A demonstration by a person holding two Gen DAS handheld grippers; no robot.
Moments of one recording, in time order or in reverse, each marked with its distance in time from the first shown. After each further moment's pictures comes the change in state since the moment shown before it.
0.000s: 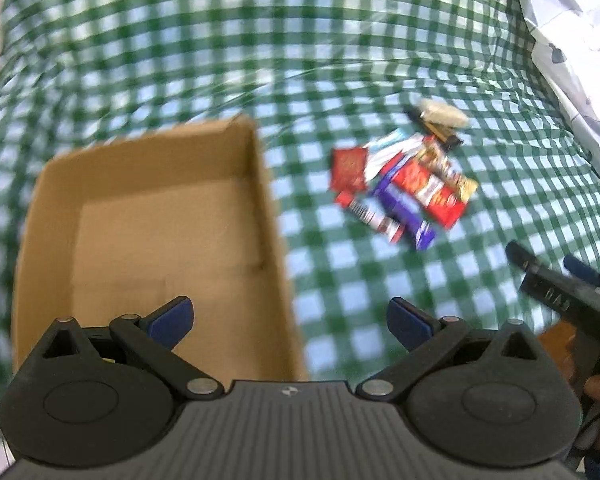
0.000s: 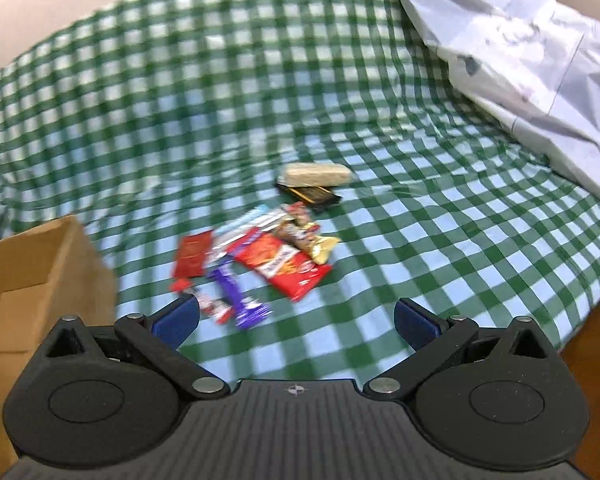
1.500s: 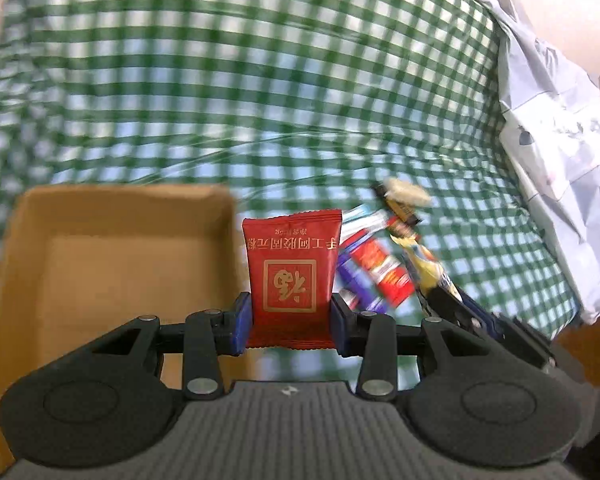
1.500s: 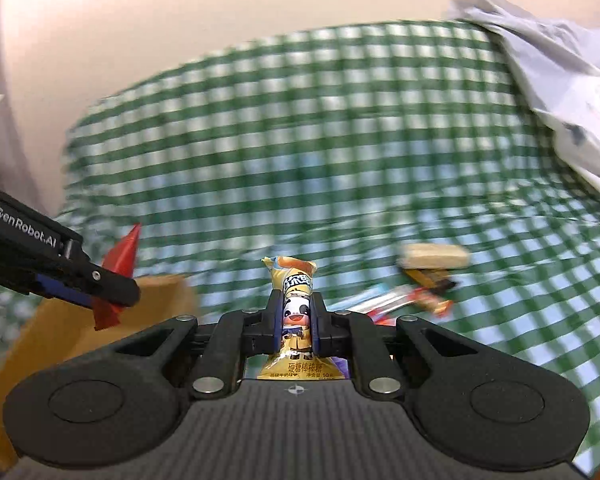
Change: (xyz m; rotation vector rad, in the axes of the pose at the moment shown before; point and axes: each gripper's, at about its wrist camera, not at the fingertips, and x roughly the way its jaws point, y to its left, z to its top) left arm -0.056 0.042 0.003 -0.144 -0.148 -0.135; right arm -0.038 0.070 0.039 -0.114 -0.144 0.317
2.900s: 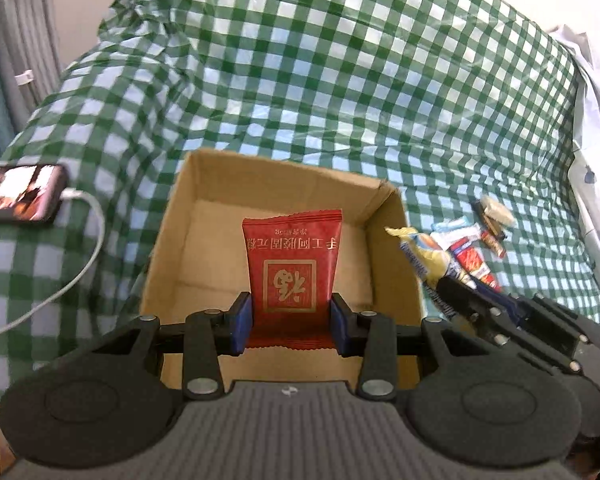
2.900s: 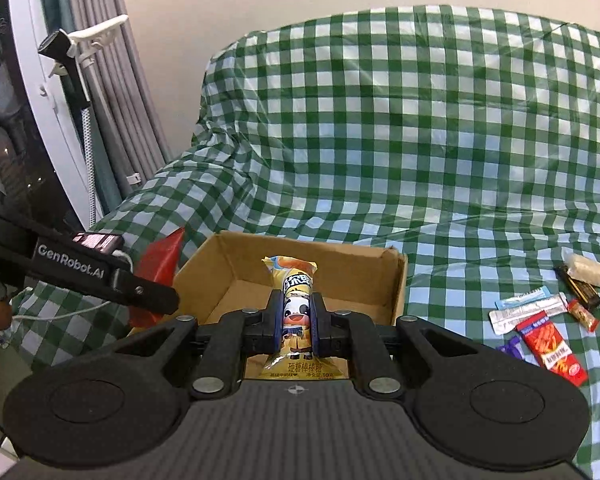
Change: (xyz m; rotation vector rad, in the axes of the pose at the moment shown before) left arm -0.048 0.136 -0.023 -0.146 0.014 0.142; right arm 0.015 0.158 0.013 -0.174 0.149 0.261
